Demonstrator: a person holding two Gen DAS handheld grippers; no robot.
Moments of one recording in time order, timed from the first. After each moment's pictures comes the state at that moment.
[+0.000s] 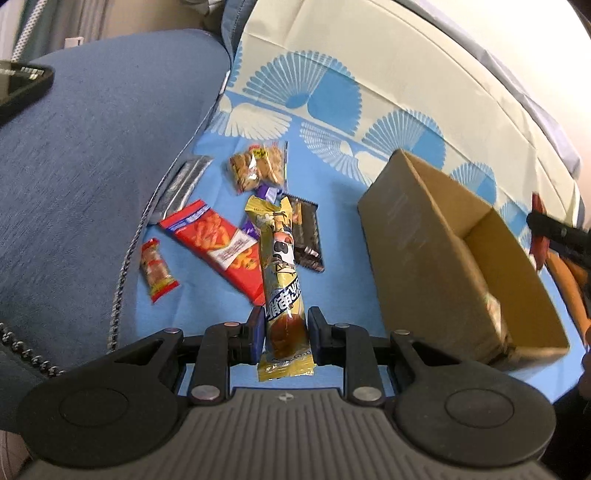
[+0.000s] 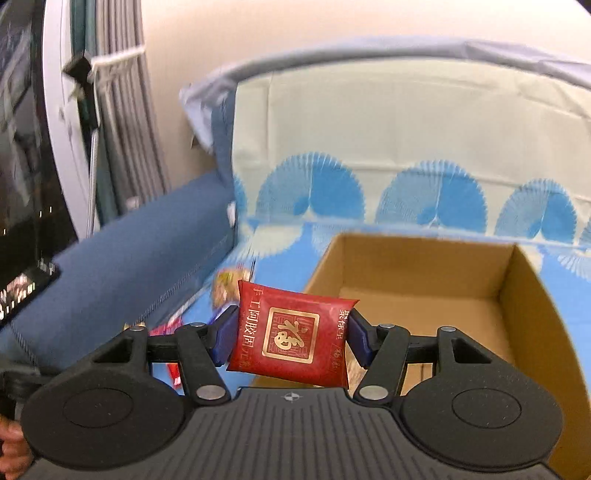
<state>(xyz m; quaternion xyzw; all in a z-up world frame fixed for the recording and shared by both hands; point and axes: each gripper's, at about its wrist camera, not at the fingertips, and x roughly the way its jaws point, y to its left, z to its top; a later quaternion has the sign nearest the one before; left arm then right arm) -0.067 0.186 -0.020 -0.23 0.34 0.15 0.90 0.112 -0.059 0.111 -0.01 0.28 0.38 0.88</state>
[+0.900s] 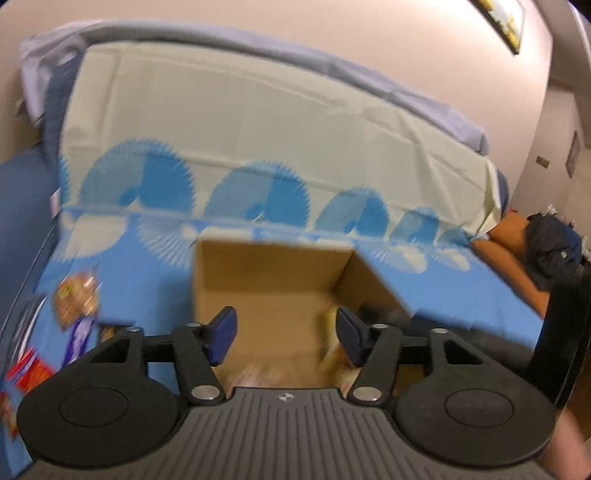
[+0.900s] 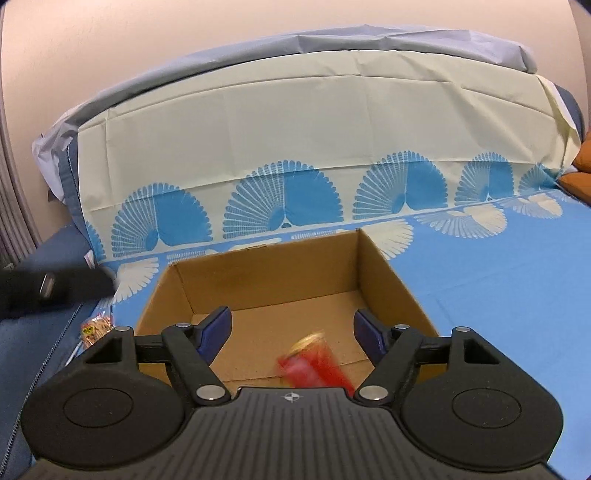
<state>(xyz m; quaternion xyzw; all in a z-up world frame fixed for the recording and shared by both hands) 0.042 0.037 0.068 -0.13 0.26 0.03 0.96 0.159 -0.115 0.092 0.03 0.30 0.17 0.94</state>
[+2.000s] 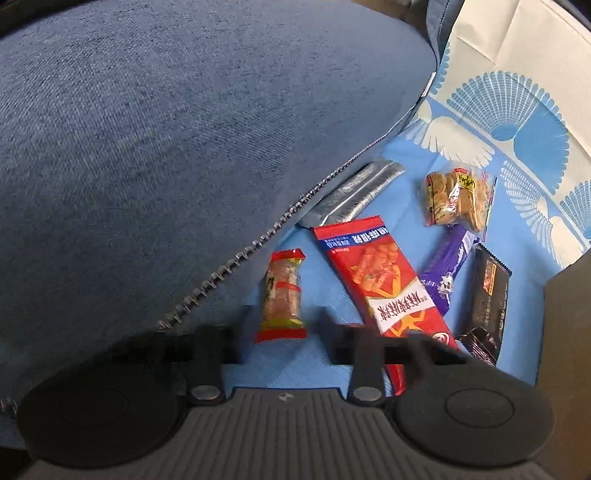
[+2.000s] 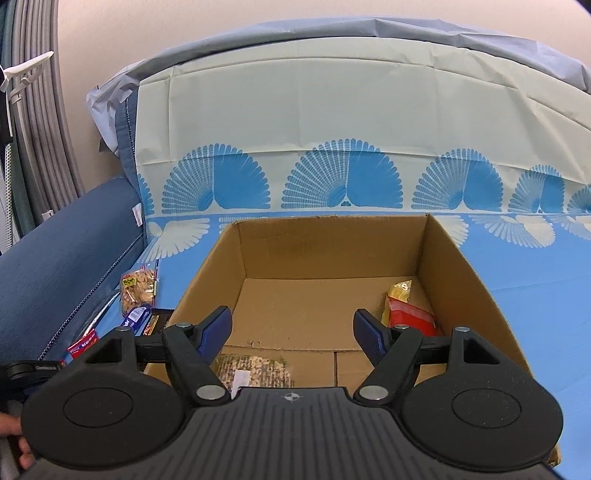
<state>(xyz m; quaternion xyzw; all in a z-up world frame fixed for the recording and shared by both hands) -0.016 0.240 -0.081 -0.28 0.35 0.44 0.78 0.139 -0.077 0.084 -0.02 0.31 0.25 0.92</state>
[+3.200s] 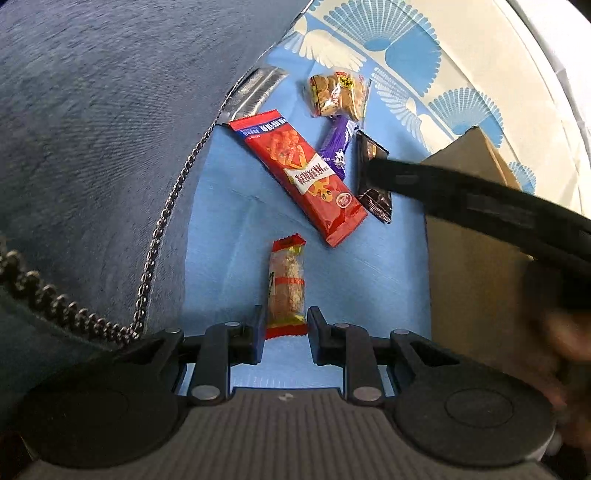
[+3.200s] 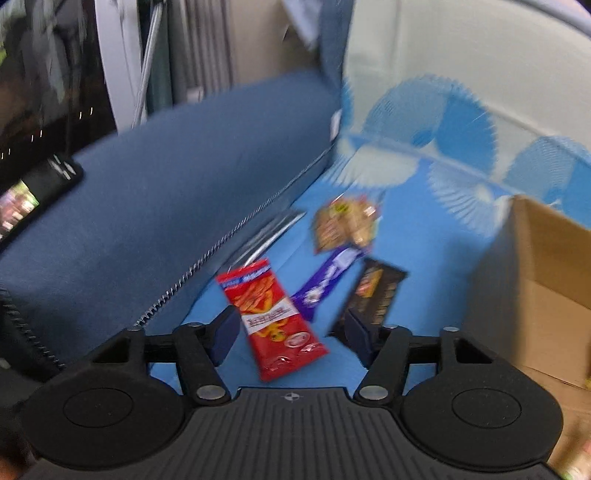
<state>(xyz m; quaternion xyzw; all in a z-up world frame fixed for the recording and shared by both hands) -0.088 0.242 -0.076 -0.35 0.42 0.15 0.82 0.090 0.156 0.044 -0.17 0.38 0.44 0.79</state>
